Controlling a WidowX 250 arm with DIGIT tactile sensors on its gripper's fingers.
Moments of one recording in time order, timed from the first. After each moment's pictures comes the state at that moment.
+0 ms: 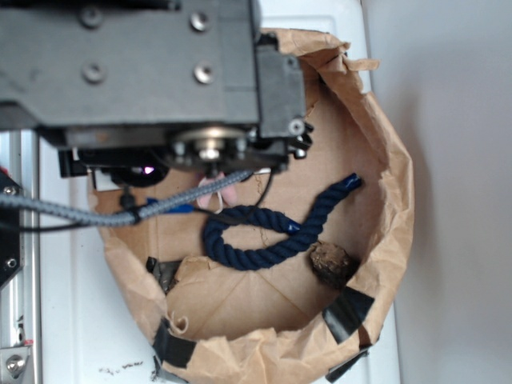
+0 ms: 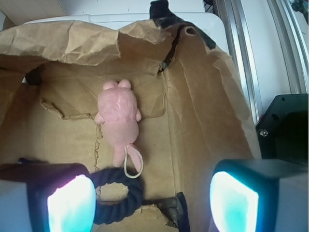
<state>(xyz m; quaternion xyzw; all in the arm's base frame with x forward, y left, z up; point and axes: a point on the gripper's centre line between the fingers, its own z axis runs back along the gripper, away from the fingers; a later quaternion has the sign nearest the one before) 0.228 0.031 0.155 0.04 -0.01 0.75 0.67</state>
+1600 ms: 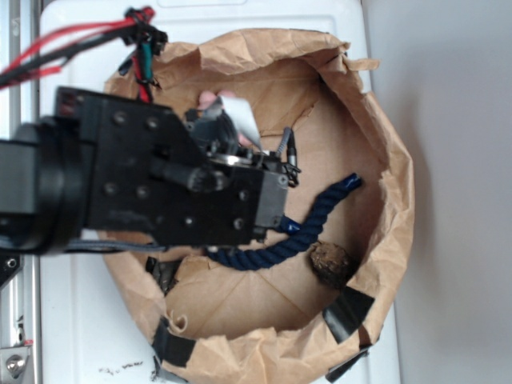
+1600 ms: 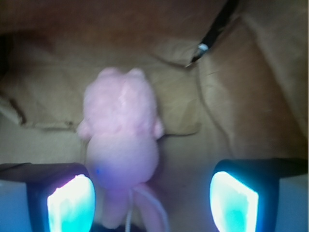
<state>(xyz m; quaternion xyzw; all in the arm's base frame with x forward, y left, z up) 0.241 0.037 0.060 0.10 -0.08 0.71 0.69</state>
